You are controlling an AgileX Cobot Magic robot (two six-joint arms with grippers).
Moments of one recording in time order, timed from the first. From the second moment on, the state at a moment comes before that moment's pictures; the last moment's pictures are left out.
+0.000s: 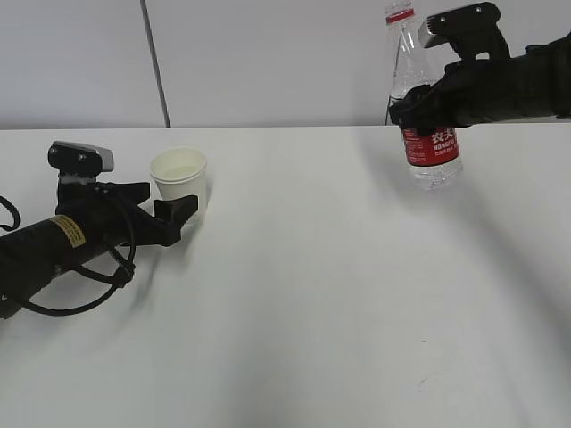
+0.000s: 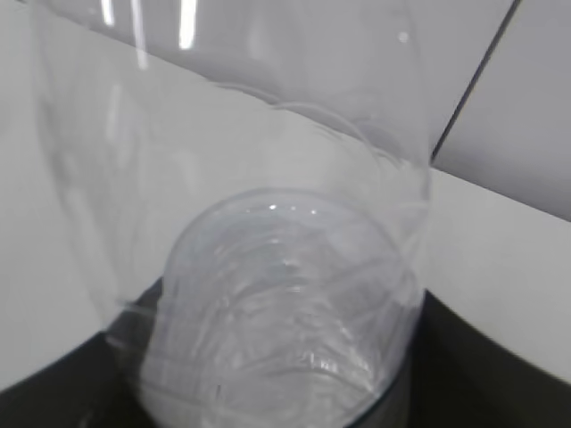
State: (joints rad) left arm -0.18 2.12 -0.77 0.45 -1.05 -0.32; right arm 0.08 1.88 -1.27 -1.61 -0.20 1.34
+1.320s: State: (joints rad) left arm -0.18 2.12 -0.77 0.46 -1.05 -0.32; right arm 0.06 2.07 -1.15 -0.77 -0.76 0.50
